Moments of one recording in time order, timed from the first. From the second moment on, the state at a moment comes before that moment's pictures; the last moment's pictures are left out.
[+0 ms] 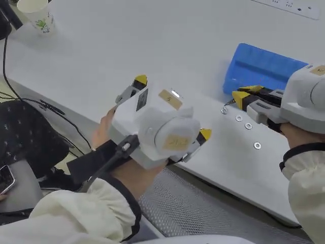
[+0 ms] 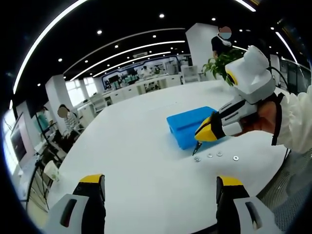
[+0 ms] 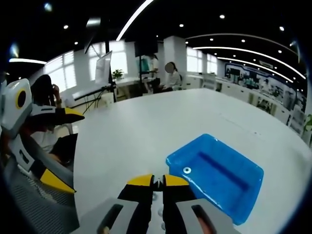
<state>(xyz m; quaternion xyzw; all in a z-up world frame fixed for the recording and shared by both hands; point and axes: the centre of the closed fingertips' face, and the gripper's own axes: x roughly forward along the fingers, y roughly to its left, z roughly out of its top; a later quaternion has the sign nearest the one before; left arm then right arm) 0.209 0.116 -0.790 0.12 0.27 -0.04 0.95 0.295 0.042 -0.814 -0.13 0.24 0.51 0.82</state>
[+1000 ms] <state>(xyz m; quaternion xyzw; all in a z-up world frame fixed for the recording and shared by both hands) 0.209 0.117 -0.793 0.13 0.28 -0.03 0.95 0.286 0.040 -0.824 -0.20 0.33 0.51 0.77</state>
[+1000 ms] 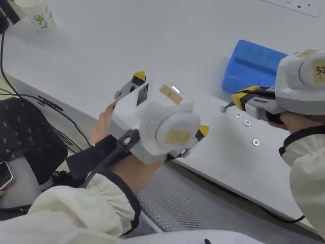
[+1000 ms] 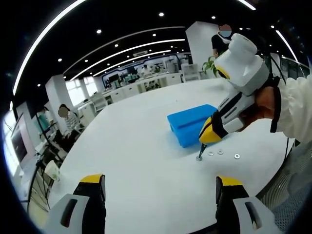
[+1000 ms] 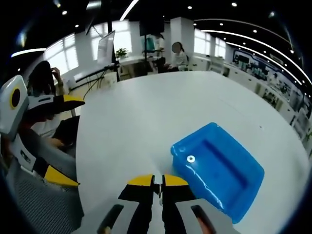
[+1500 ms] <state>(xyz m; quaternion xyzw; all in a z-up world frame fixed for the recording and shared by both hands) 0.208 0.119 -0.794 0.13 0.28 -0.03 0.95 0.298 0.061 -0.826 -0.25 0.27 0.50 0.78</state>
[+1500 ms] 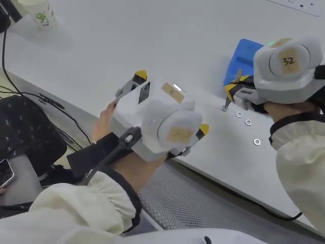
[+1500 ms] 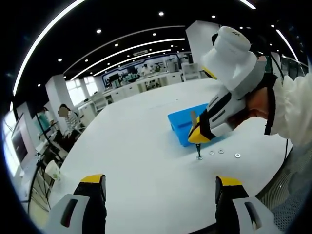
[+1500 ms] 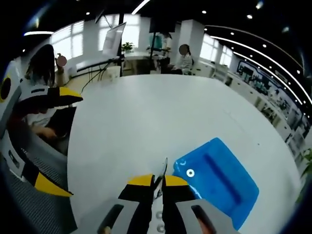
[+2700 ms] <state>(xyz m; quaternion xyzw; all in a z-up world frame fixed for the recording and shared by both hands) 0.208 0.114 -0.793 0.13 0.28 -0.04 0.95 0.294 0.054 -0.801 -0.09 0.28 0.50 0.82</state>
